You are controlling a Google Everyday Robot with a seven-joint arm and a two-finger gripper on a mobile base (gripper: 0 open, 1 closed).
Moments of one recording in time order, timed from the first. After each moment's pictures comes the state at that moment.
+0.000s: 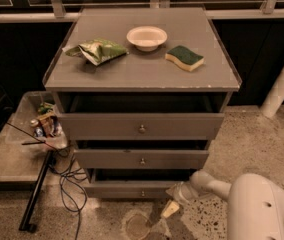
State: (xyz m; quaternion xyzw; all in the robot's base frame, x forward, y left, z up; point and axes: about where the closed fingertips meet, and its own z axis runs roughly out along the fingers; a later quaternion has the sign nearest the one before) arm 0.568 -0.153 0.168 -0.52 0.80 0.21 0.22
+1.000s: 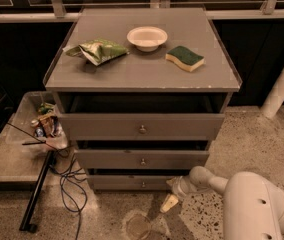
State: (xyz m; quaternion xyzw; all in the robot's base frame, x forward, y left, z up) arm 0.599 -0.151 0.174 -0.51 0.80 0.19 0.23
